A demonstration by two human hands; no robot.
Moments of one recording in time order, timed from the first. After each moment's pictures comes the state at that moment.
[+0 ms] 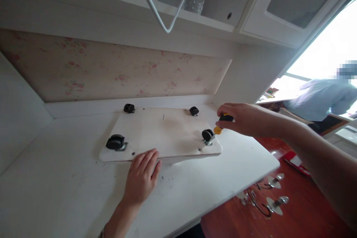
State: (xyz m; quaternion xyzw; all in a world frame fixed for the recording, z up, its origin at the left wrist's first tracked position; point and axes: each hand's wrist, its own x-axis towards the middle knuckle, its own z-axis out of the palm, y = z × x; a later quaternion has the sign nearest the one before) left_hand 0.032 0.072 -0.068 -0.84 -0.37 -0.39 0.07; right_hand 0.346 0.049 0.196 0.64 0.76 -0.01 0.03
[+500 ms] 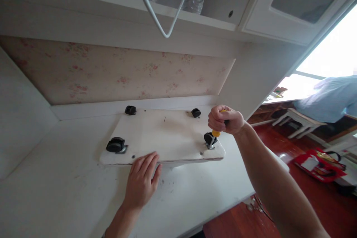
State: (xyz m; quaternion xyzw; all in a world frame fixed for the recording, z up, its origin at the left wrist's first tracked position) left_hand 0.039 0.073 -0.067 -0.83 -0.38 -0.41 0.10; right_hand 0.360 0.113 0.115 0.23 0.61 -0.63 -0.42
